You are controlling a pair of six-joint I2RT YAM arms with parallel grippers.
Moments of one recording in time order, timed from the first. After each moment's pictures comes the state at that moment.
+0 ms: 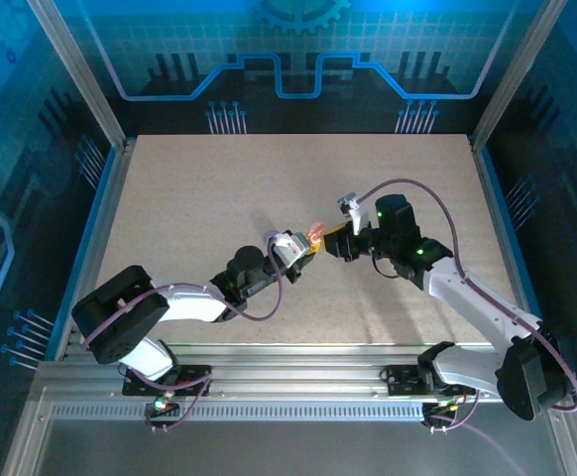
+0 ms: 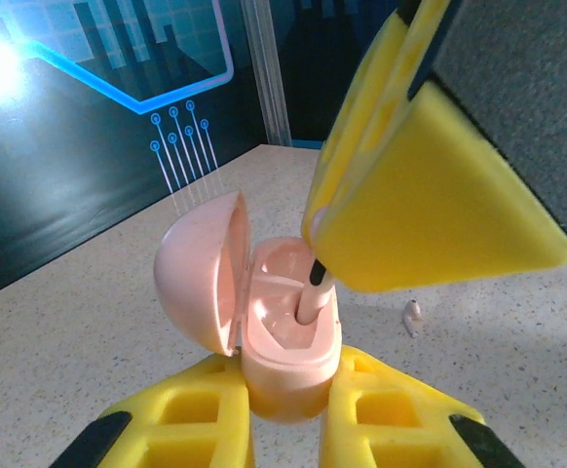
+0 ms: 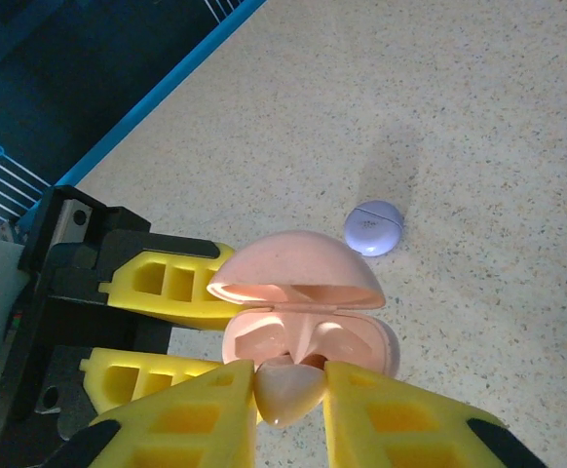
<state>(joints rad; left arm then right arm) -0.81 1.55 0.52 0.97 0.02 0.17 0.47 1.17 0.82 -0.21 -0.50 0.17</state>
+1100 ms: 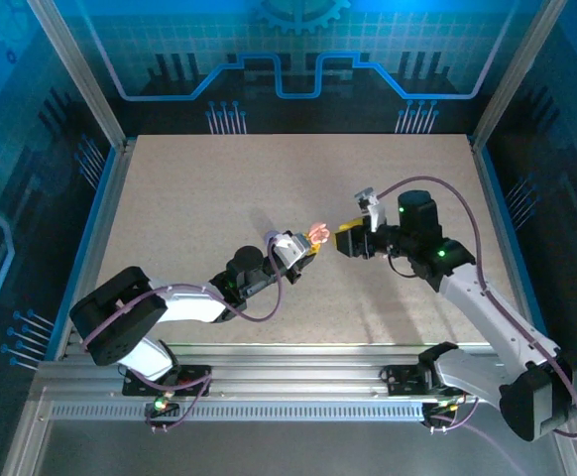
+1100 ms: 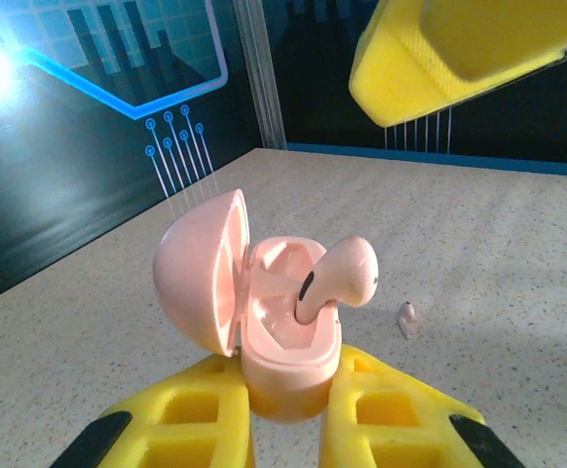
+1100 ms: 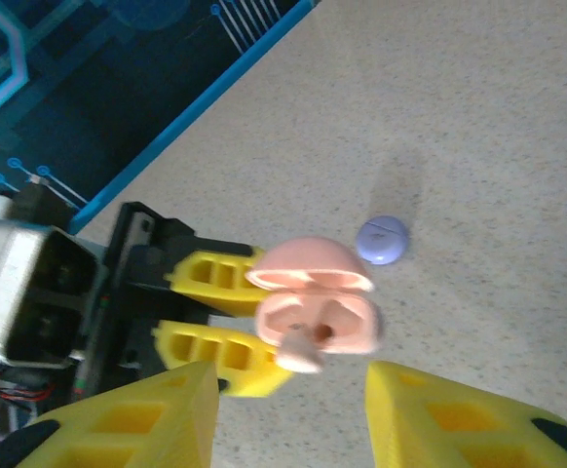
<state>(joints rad) -0.81 1.53 0.52 0.96 0.03 0.17 0.35 1.05 0.83 -0.32 -0.62 0.13</state>
